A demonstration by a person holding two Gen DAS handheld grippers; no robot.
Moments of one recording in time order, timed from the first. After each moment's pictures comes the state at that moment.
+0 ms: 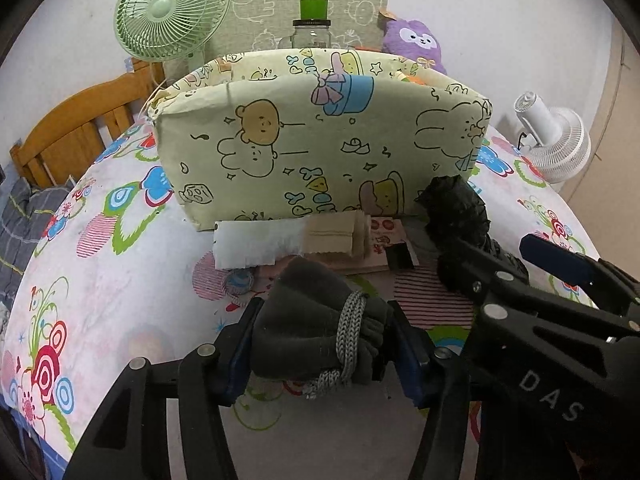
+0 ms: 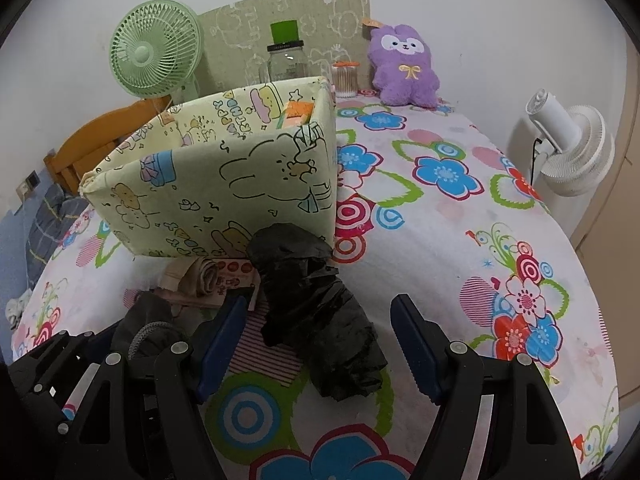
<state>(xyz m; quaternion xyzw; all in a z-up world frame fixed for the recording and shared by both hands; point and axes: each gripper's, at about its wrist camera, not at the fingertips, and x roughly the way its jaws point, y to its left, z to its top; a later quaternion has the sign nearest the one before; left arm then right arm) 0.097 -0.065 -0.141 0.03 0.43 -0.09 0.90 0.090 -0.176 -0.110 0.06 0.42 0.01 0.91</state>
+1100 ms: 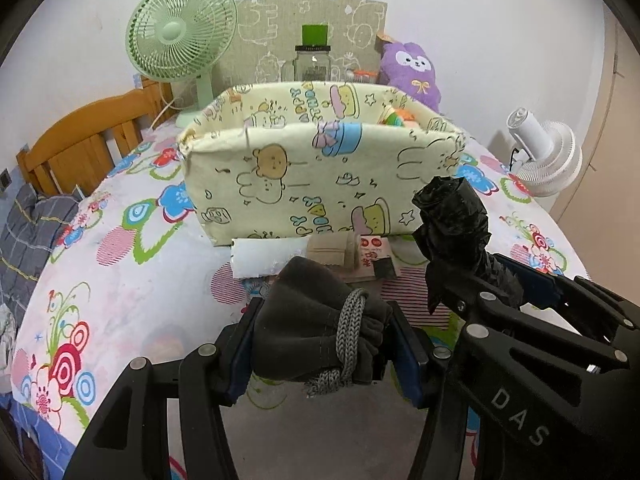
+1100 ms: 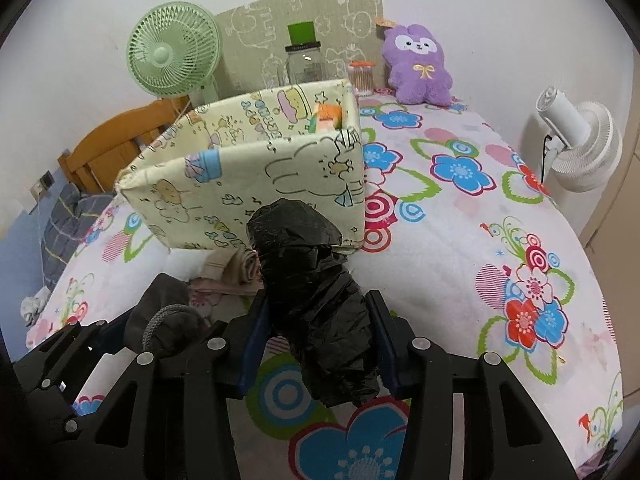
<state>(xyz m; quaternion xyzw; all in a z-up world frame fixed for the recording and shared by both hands) 0.075 -0.062 -0.115 0.02 0.40 -0.09 0.91 0.069 -0.162 -0.089 0.07 0.42 0.03 0.91</state>
